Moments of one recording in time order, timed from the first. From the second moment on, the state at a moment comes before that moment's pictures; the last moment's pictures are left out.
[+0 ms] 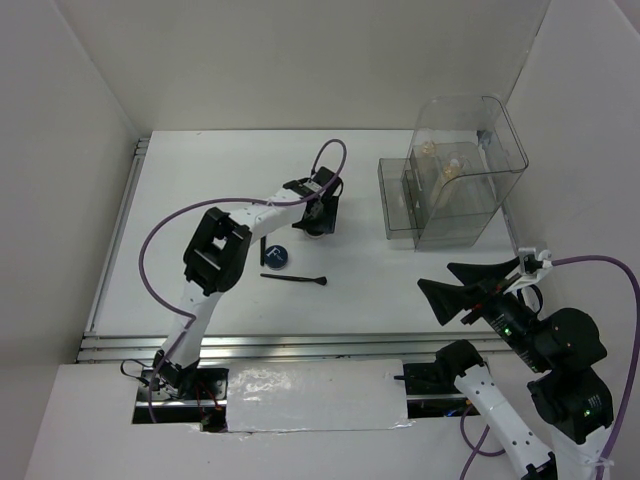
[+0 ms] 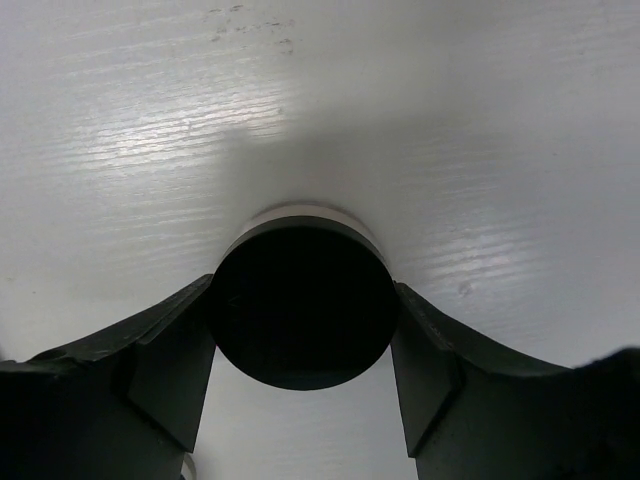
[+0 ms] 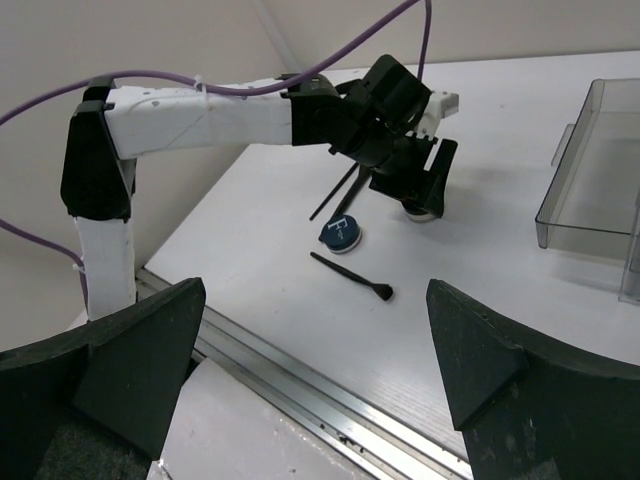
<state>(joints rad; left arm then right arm) -0.63 2.26 1.82 -0.64 -0.22 -0.45 0.40 0.24 1.03 -0.76 -0.19 0.43</state>
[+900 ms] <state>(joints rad) -0.70 2.38 2.06 0.15 0.19 -0.41 0.40 0.24 1.08 -0.78 -0.18 0.42</state>
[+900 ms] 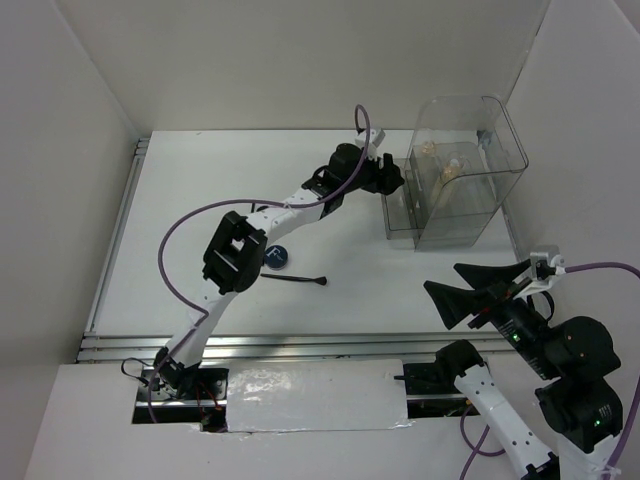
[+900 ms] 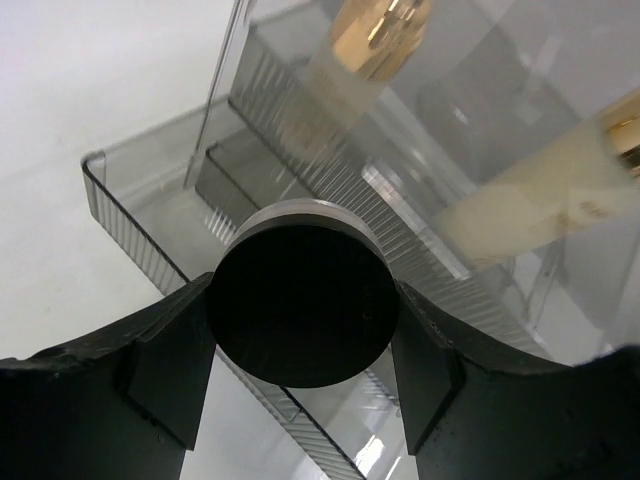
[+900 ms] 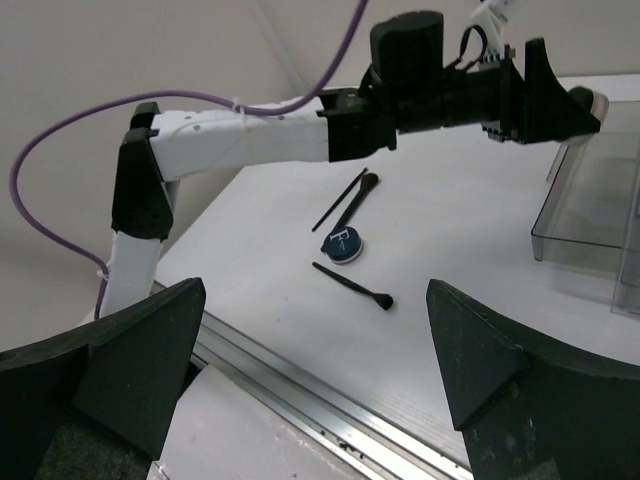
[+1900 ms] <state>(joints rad) -0.71 2.42 2.08 0.14 0.17 -0.42 0.40 0.22 1.09 -0.78 -0.18 0.42</state>
